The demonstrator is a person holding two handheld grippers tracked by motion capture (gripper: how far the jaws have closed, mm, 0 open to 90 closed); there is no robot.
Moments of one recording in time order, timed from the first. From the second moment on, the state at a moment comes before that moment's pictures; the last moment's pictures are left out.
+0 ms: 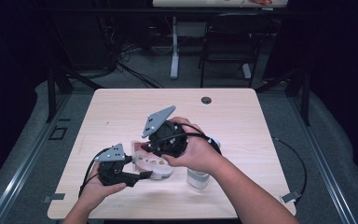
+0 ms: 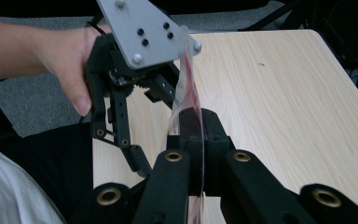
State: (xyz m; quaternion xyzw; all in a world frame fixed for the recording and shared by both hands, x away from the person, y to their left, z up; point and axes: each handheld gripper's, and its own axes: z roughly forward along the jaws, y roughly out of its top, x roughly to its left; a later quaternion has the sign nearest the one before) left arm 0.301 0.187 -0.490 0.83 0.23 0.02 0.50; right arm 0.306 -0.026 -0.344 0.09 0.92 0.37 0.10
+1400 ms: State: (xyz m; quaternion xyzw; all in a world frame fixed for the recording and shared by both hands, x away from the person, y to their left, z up) left arm 0.305 0.180 -0.511 0.85 0.21 -0.02 0.48; right arm 0.310 -0.035 -0.351 0.09 0.91 0.39 0.08
